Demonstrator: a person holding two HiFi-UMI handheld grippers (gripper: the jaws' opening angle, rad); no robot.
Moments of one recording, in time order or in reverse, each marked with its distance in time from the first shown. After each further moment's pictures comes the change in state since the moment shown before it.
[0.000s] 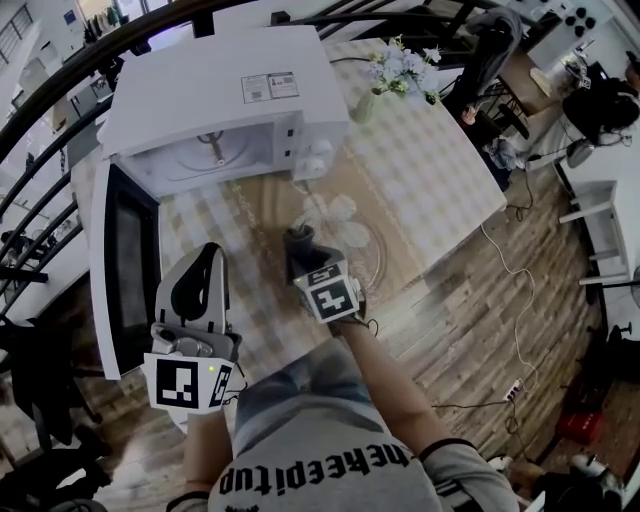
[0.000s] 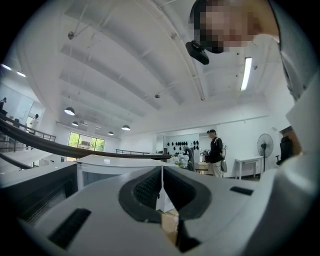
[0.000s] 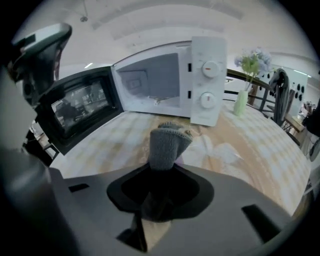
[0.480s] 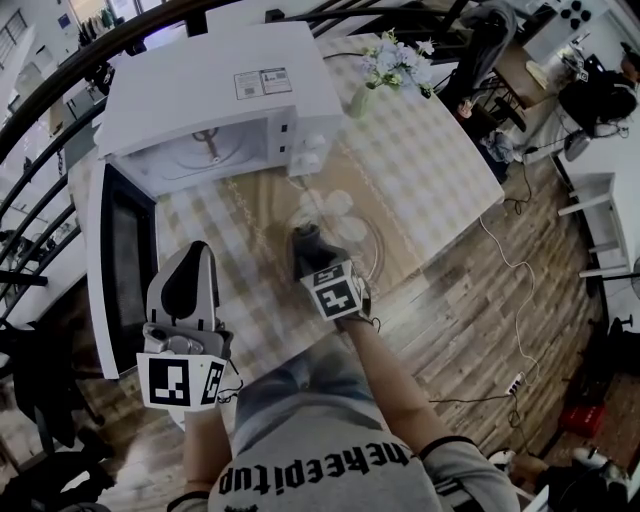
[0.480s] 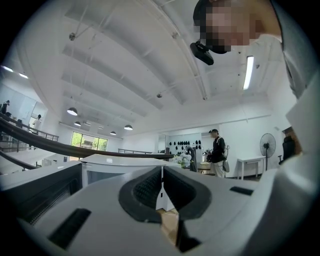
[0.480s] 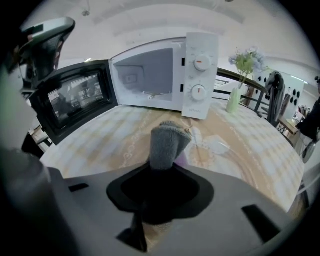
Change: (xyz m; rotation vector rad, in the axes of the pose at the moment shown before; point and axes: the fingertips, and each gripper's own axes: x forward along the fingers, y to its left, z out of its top) left arm -0.006 0.007 -0.002 -0.003 0.010 0.026; right arm 0.003 -0.021 -0.028 -0.026 0.013 -0.056
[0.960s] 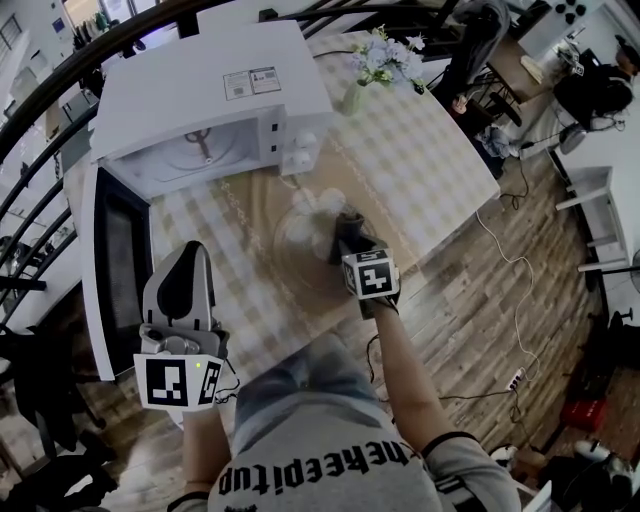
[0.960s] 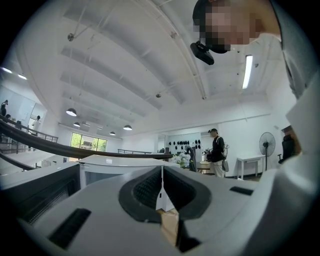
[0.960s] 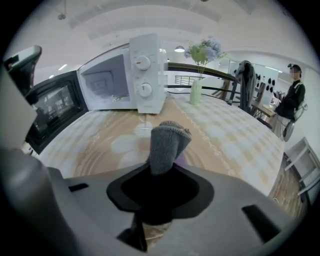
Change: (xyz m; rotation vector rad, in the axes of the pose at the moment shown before) left arm 0.004 -0.006 -0.001 0.010 0.000 -0.003; right arm -0.021 -0.108 -0.034 0.174 0.009 -0.165
